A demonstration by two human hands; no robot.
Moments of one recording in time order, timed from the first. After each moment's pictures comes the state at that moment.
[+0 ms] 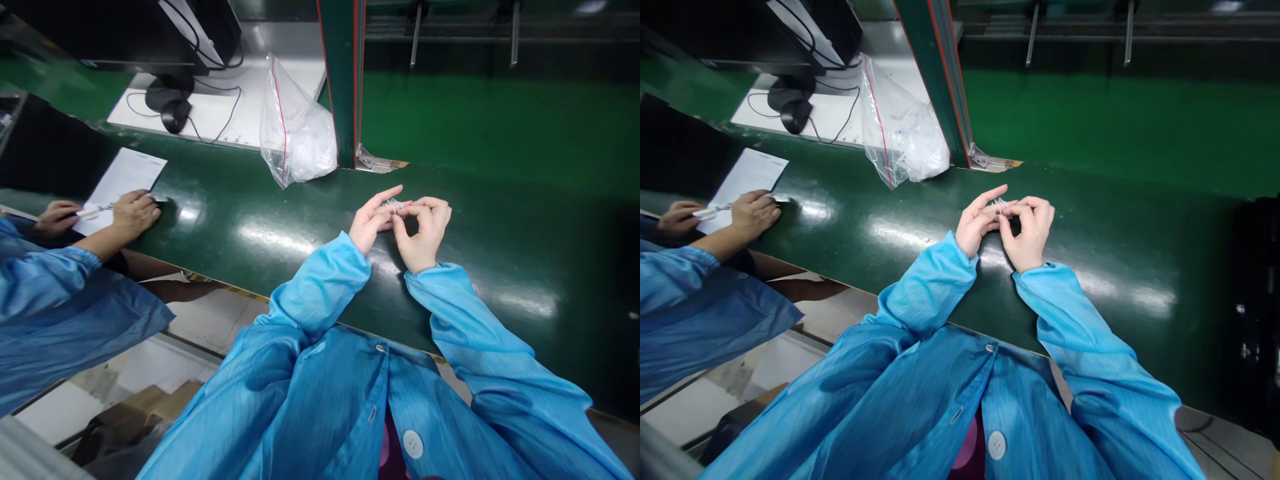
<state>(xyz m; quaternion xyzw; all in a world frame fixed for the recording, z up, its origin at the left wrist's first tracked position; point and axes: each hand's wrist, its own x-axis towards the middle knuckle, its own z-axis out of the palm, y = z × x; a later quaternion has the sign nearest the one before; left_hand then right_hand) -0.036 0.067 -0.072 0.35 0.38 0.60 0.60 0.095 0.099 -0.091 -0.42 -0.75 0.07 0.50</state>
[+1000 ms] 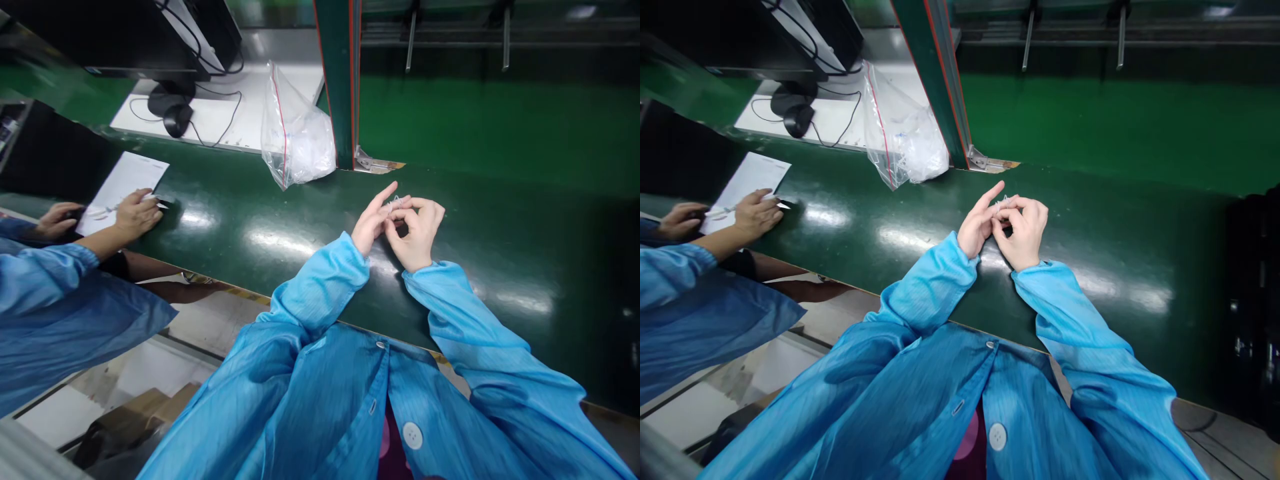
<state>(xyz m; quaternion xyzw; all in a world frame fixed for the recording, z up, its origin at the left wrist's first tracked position) -0.029 0.066 -0.068 0.30 0.32 0.61 0.66 0.093 0.097 -0.095 -0.41 -0.79 0.04 0.46</state>
